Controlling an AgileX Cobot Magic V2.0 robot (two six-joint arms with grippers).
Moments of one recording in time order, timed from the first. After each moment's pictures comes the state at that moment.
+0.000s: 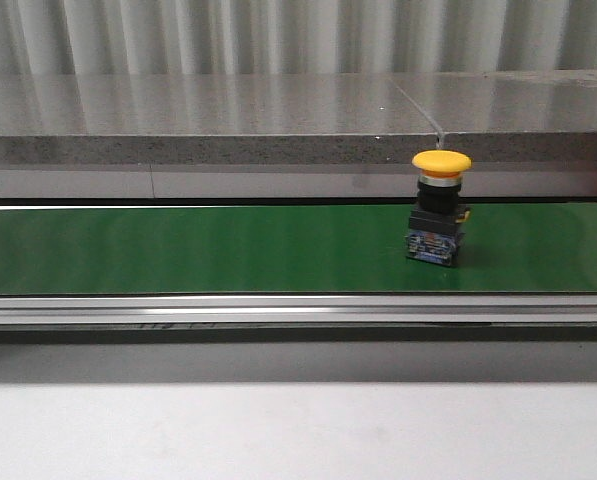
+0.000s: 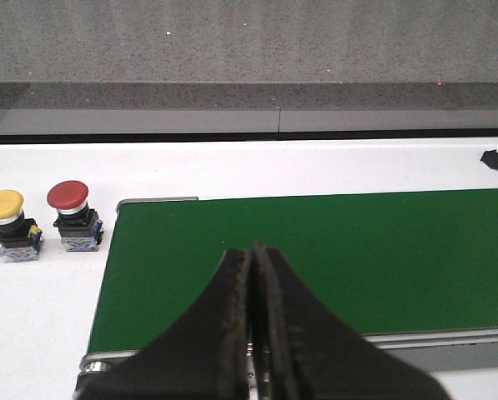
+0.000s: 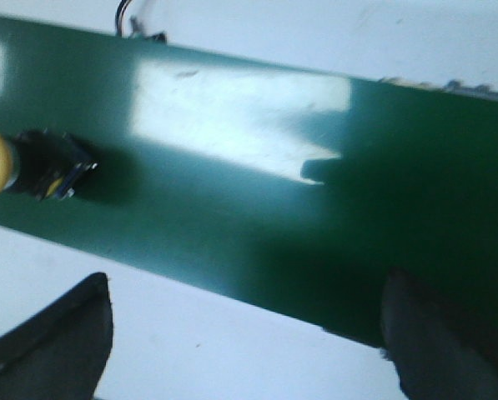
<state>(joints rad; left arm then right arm) -0.09 0.46 -0.55 -0.08 0.52 0.02 -0.14 1.48 -1.32 0.35 1.20 -0.35</state>
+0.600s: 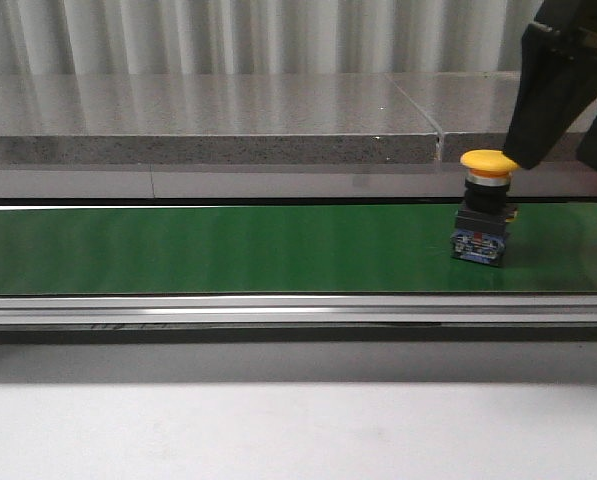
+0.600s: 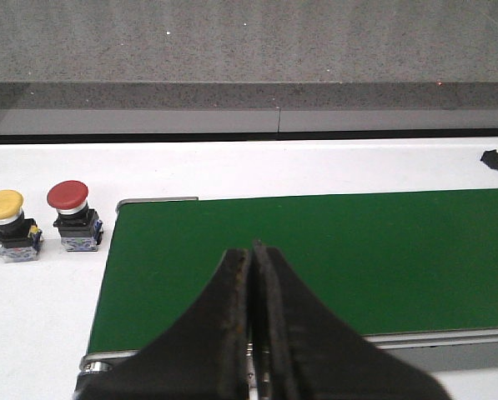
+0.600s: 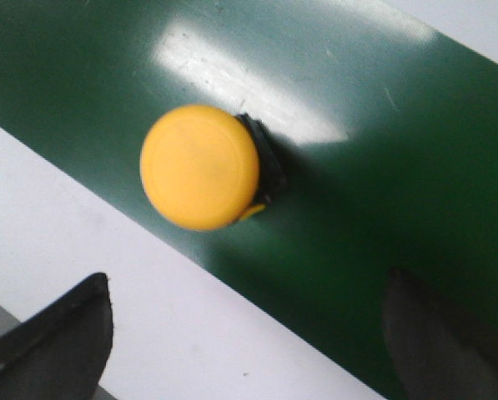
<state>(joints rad) -0.09 0.46 -0.55 -0.08 0.52 0.02 0.11 1.55 -1.24 0.35 1.07 -0.44</state>
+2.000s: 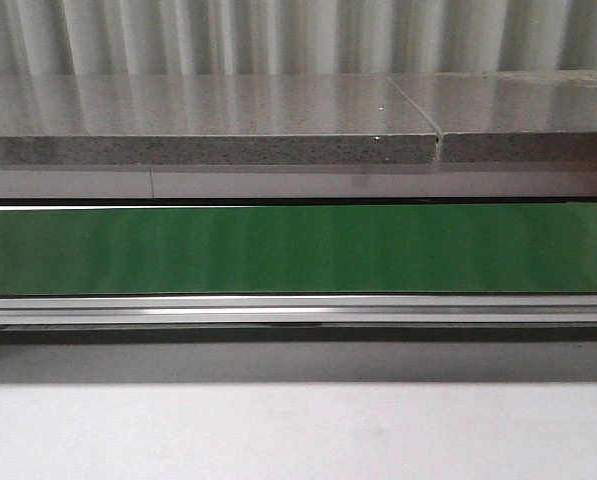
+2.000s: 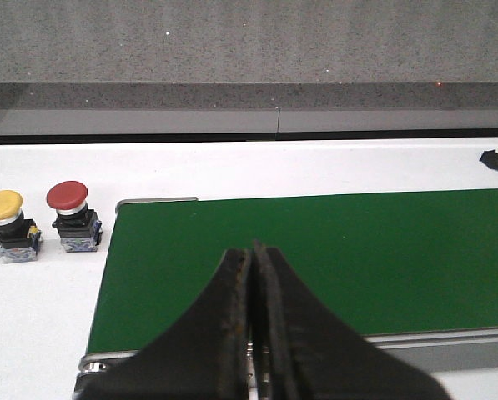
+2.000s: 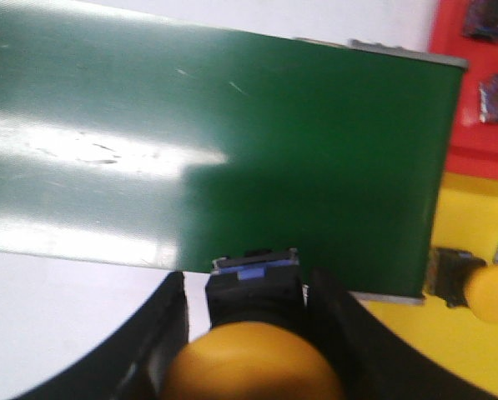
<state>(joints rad) -0.09 0.46 -0.55 -0.08 0.52 0.02 0.03 1.32 -1.21 -0.06 1.11 0.05</state>
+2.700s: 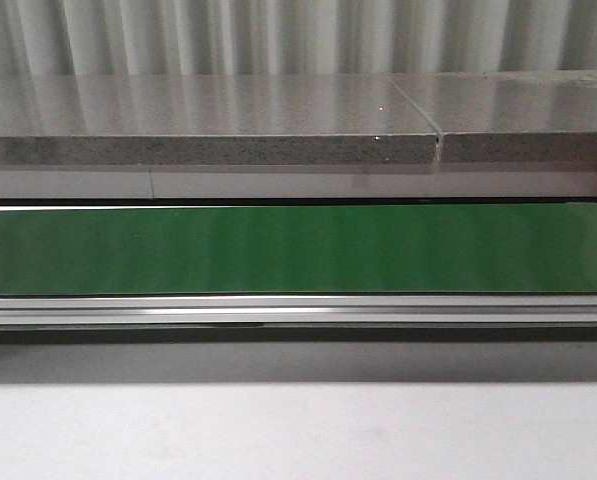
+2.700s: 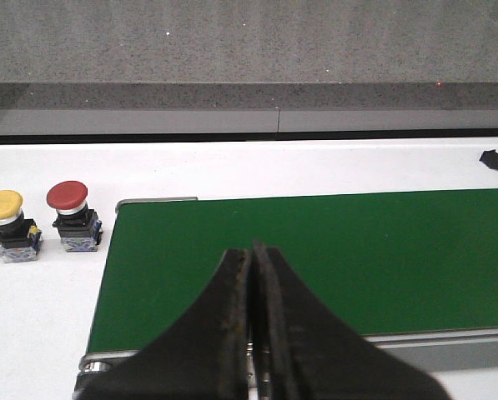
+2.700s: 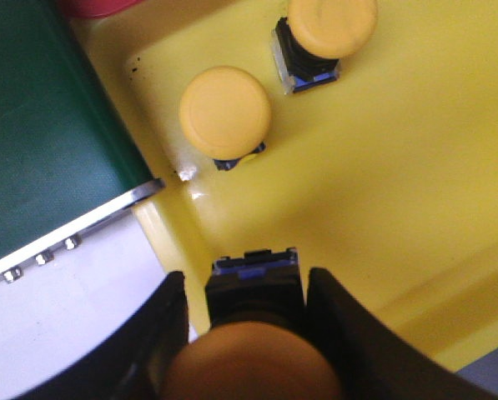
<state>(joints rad) -0.09 0.46 -0.55 -0.08 0.52 0.02 -0.49 1.19 -0.79 -0.08 0.80 0.16</state>
